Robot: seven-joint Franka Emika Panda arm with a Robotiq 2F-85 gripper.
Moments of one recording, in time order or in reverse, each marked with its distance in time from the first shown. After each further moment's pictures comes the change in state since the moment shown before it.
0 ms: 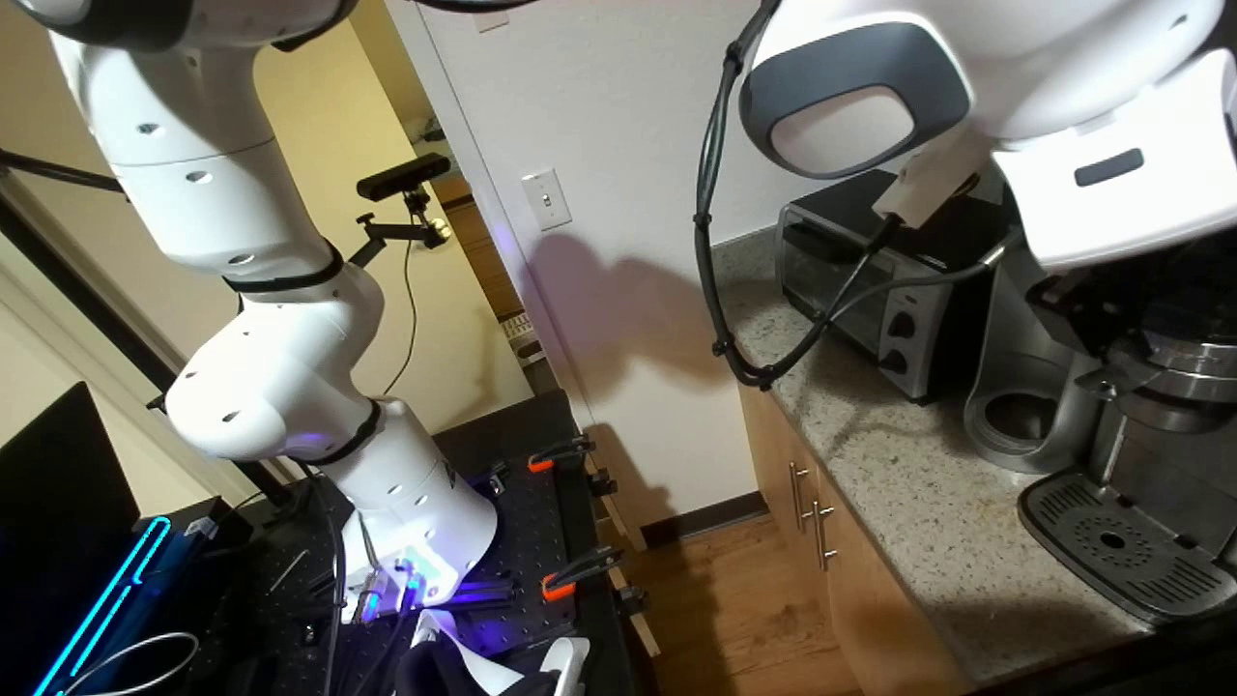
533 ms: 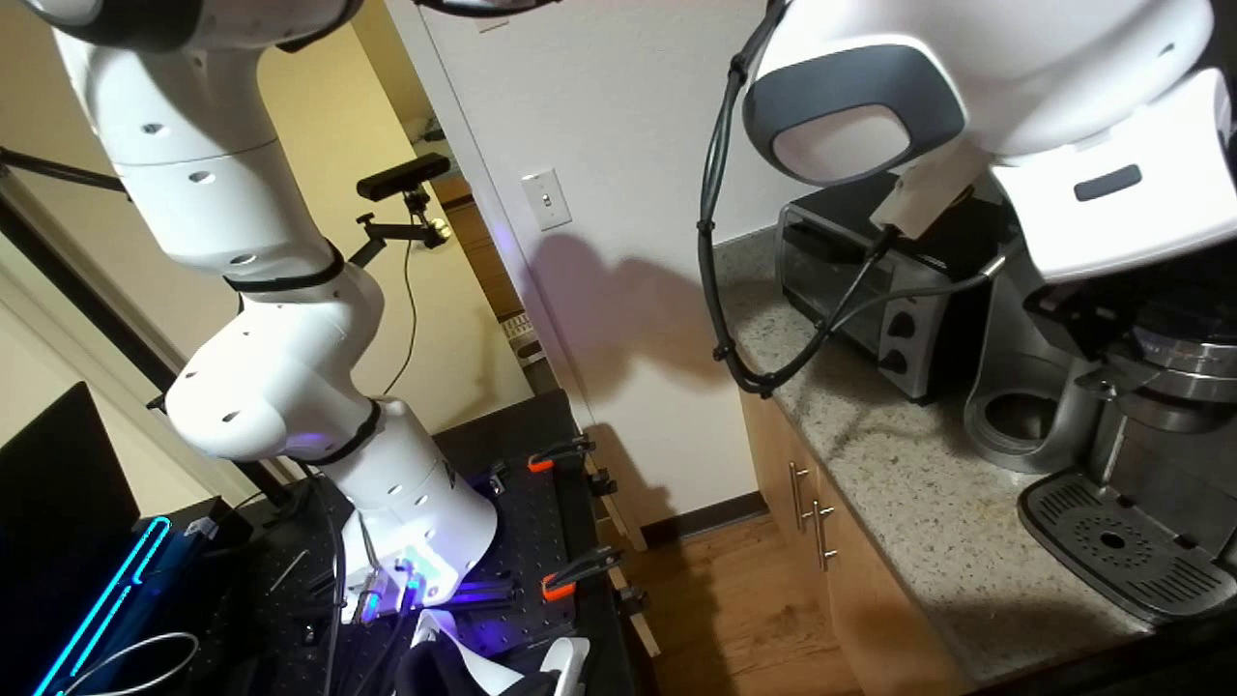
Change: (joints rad) arm 0.000 0.012 0.010 0.000 0.055 0.000 -0.078
